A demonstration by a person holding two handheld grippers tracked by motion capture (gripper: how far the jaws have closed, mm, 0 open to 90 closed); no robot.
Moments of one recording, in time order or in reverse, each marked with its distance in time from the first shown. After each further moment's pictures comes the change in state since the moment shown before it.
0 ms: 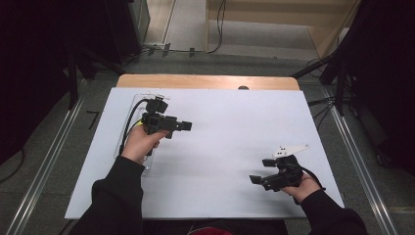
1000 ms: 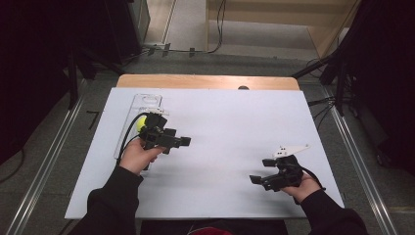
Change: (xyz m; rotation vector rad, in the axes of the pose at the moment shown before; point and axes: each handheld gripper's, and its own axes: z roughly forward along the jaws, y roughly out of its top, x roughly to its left) left arm -0.012 -0.037 -0.004 0.022 -0.010 0.081; right arm 0.000 0.000 0.000 -0.002 -0.003 -0.003
